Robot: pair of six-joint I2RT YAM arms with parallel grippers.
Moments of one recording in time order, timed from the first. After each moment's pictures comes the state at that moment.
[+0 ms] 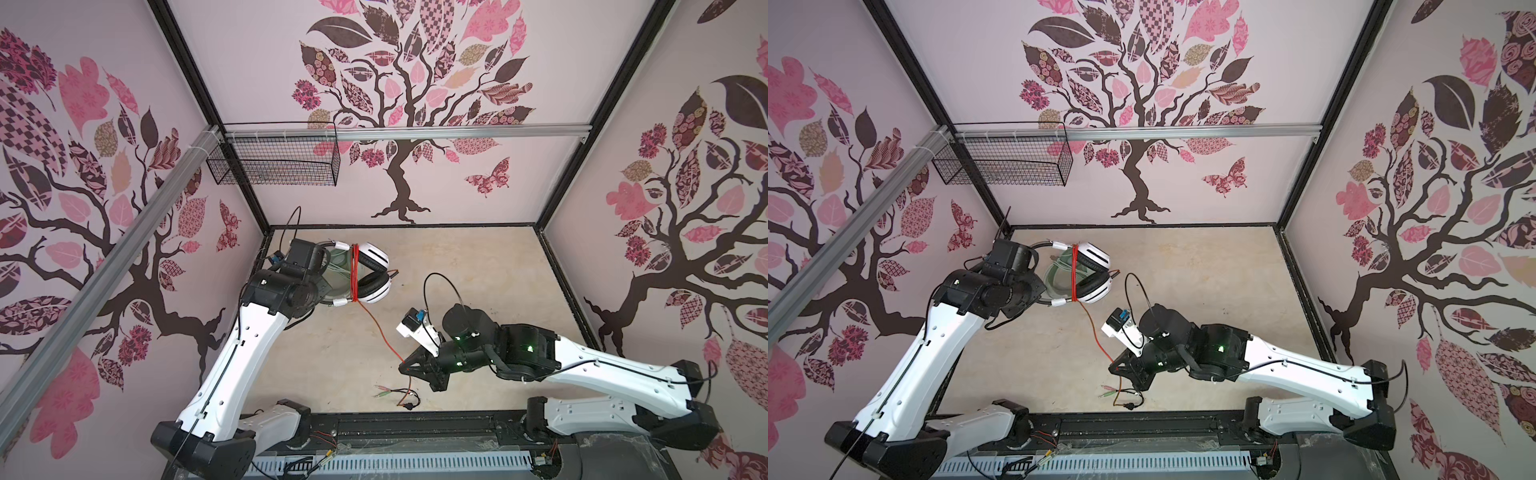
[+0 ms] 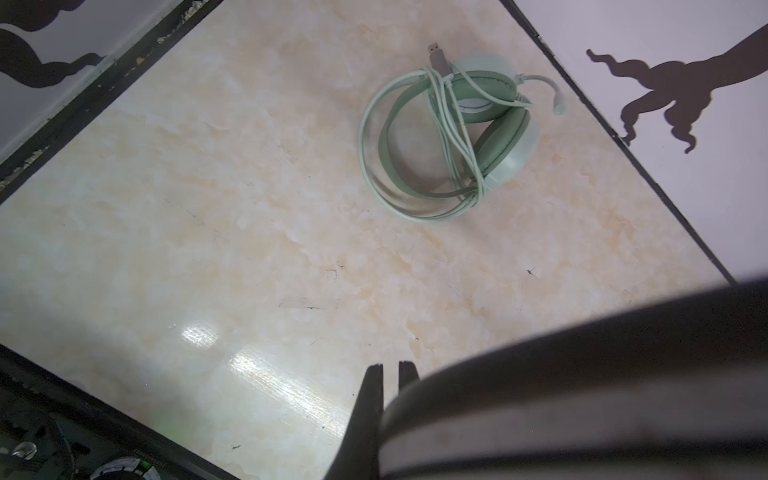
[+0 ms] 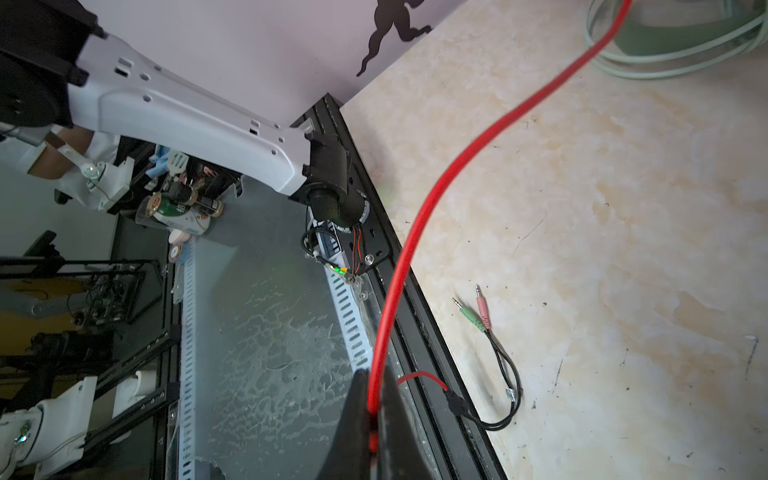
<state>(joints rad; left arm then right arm) -0.34 1.18 1.39 -1.25 -0.29 -0.97 1.24 1.16 1.15 -0.63 -0.28 0.38</state>
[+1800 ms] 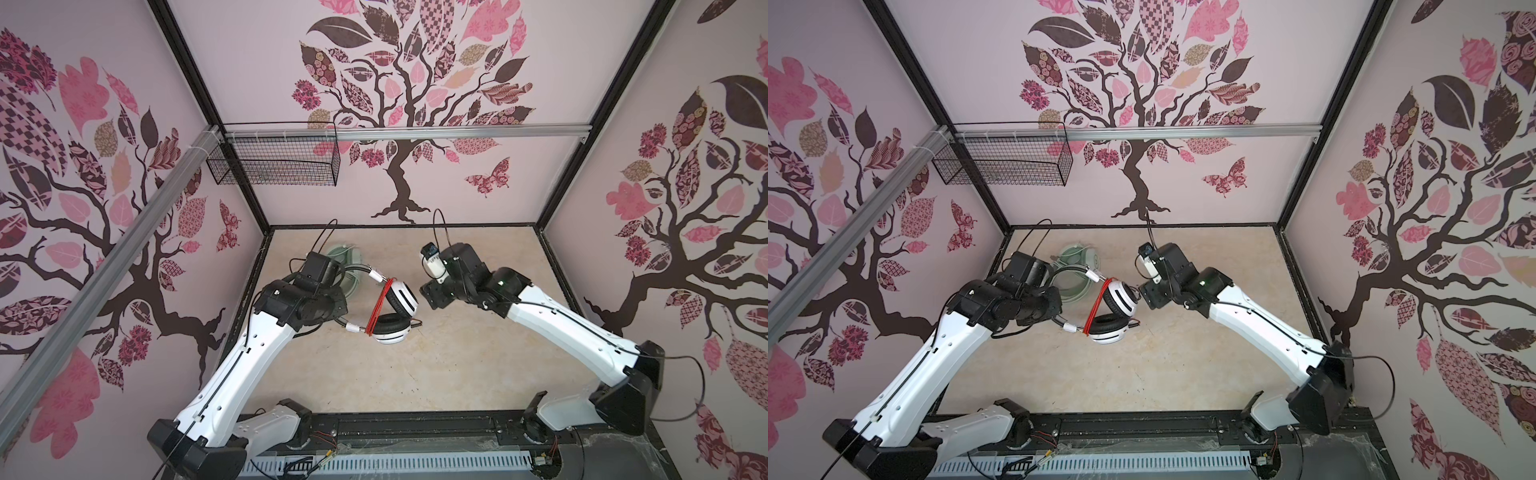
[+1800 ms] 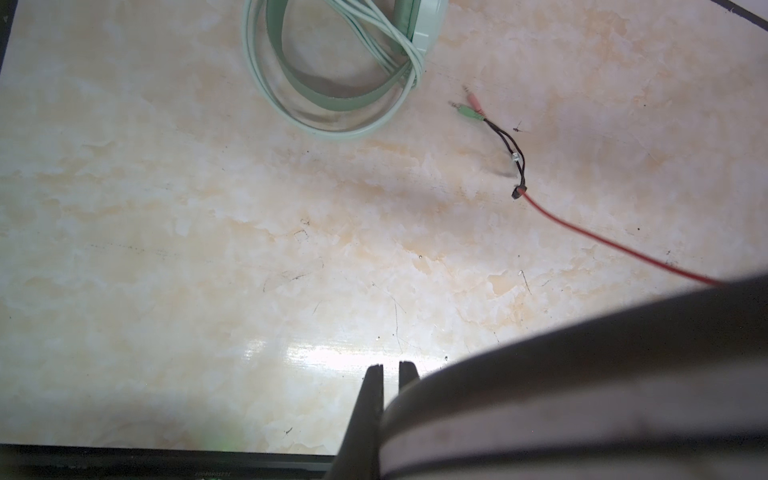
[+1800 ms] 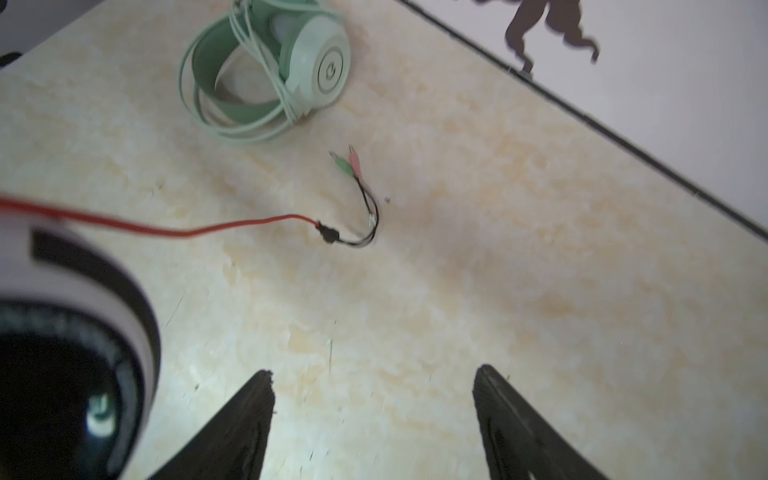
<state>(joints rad) -0.45 1.14 1.31 -1.23 -0.11 -0.68 0.75 1.34 1.27 -0.72 0.10 0.06</state>
